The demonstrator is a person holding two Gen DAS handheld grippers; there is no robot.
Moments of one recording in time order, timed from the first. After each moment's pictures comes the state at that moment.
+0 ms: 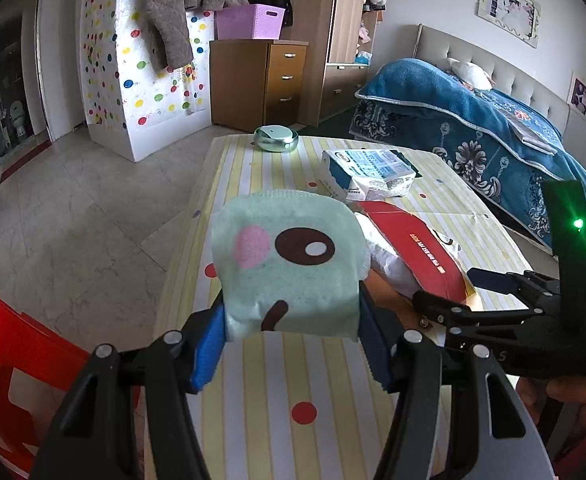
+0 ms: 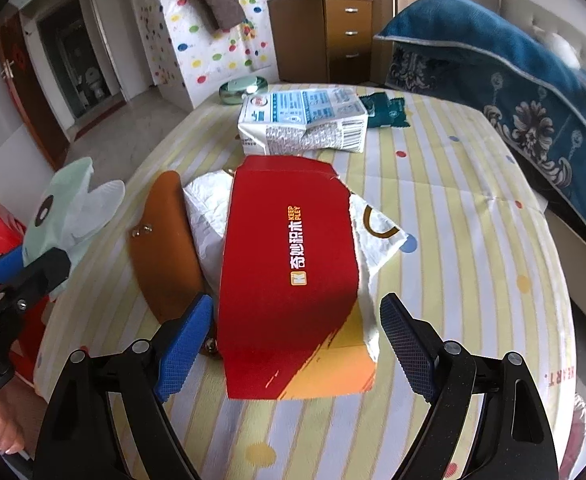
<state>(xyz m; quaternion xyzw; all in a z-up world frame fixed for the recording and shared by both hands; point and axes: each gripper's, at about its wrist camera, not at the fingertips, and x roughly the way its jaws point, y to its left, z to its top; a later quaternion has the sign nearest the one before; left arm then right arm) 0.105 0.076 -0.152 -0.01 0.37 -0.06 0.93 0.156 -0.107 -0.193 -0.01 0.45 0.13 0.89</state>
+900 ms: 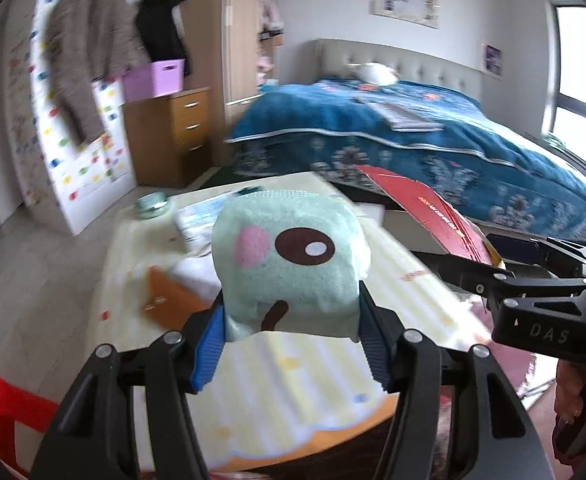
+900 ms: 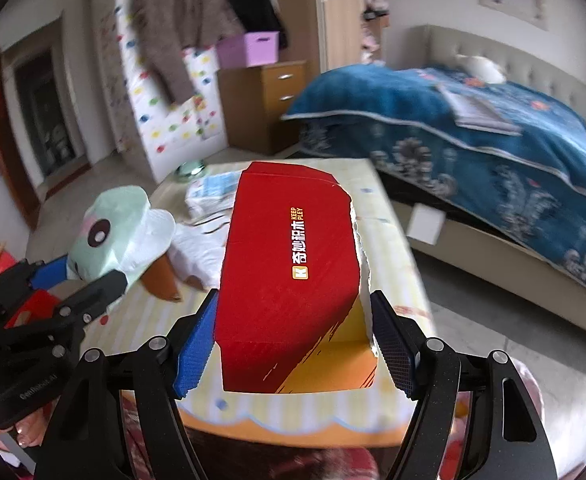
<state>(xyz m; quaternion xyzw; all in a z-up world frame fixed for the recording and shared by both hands) 0.029 -0.059 -0.097 0.07 0.30 -0.20 0.93 0.013 -0.226 -0.099 0.04 0.33 0.02 0.94</state>
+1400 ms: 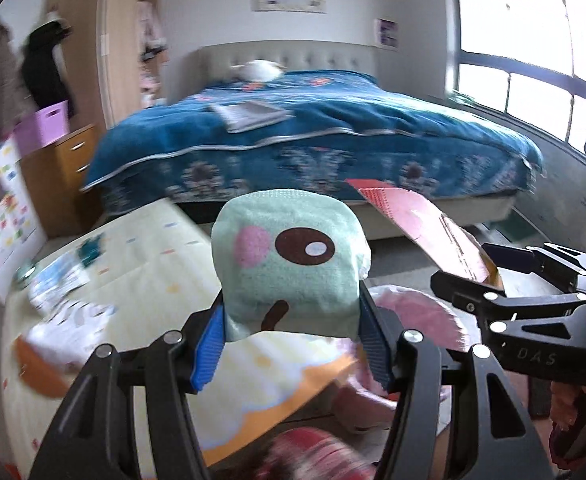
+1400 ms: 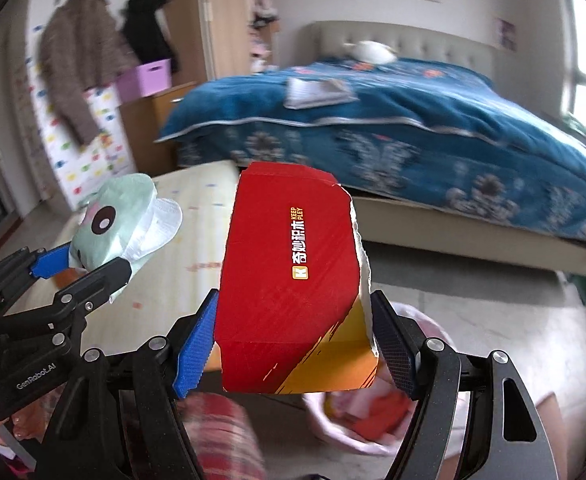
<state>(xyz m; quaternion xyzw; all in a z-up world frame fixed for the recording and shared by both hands) -0.021 -0.234 -0.102 0.13 0.27 -0.37 0.88 -0.082 -0.356 -0.105 0.09 0.33 -0.14 0.93</state>
